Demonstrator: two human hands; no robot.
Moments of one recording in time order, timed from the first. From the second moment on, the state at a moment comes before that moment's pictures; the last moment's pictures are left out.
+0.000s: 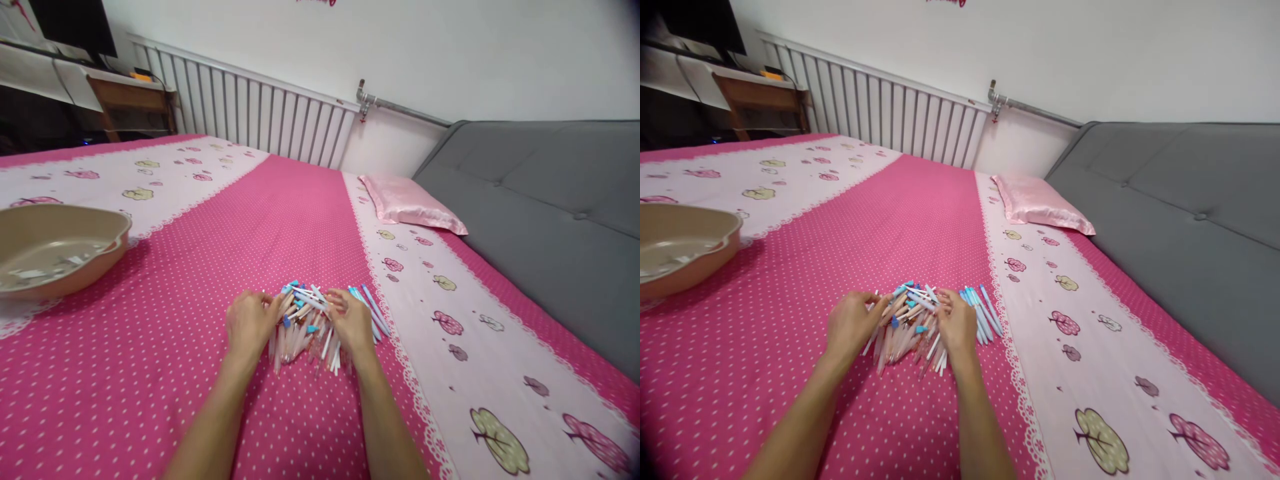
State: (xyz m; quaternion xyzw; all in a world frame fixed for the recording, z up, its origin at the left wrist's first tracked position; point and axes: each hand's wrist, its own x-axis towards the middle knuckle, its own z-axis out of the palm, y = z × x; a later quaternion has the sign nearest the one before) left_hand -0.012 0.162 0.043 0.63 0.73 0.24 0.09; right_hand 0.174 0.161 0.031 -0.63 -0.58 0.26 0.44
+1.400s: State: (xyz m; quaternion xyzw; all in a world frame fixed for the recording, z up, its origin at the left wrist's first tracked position) left_hand 0.008 0.143 0.074 0.43 0.30 0.50 0.69; right_hand 0.174 0.126 0.081 -0.36 -0.51 0.69 0.38
